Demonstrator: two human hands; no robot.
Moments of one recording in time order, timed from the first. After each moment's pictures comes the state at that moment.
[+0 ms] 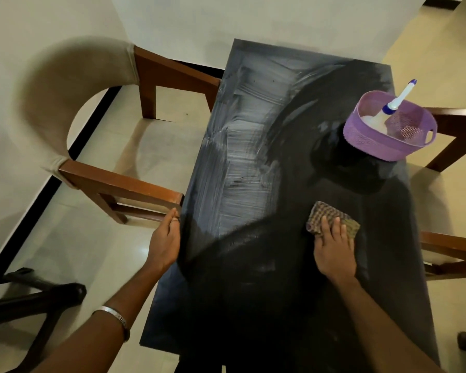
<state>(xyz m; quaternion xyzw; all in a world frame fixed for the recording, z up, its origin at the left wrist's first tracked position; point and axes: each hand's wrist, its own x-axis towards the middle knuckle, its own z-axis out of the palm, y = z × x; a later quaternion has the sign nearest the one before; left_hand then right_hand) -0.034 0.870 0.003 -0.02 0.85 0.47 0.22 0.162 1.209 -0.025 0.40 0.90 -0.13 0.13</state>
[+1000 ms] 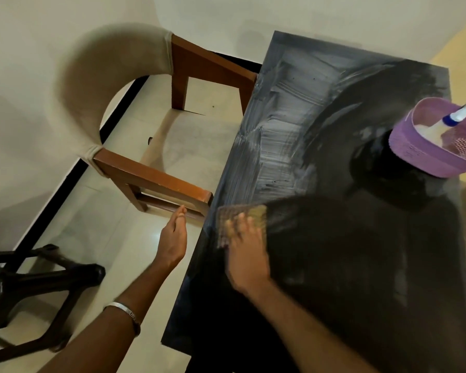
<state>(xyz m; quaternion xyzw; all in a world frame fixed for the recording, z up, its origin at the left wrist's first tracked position) -0.062 0.837 -0.006 -0.09 0.84 0.50 0.22 0.044 0.988 -0.029 0.11 0.98 -0.16 0.09</state>
